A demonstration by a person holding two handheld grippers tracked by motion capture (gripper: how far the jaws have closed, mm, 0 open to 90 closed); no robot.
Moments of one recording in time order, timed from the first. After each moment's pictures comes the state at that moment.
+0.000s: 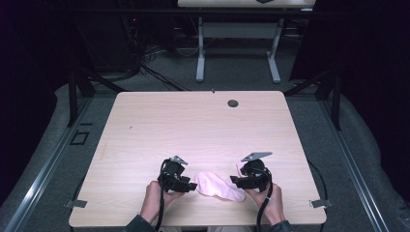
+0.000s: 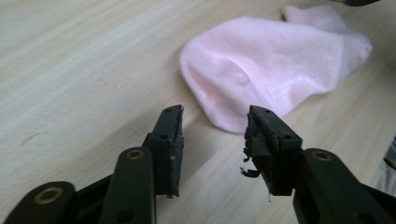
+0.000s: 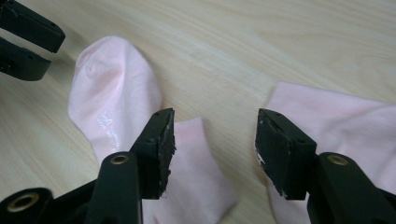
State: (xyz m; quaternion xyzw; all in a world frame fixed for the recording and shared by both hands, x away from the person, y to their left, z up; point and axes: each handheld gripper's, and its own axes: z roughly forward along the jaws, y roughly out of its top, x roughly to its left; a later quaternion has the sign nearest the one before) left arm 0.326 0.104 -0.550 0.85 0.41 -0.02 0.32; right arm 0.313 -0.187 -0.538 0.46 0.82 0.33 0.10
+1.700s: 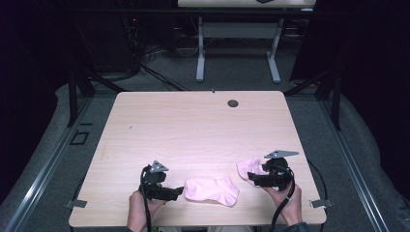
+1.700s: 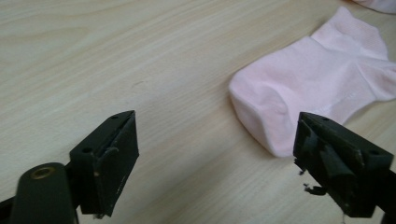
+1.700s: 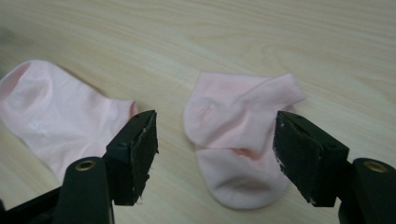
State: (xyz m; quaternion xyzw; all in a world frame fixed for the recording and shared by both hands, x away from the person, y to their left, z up) left arm 0.297 0.151 -0.547 0.82 0.45 0.08 0.34; right arm 0.309 -0.241 -0.522 0.50 0.78 0.34 0.12
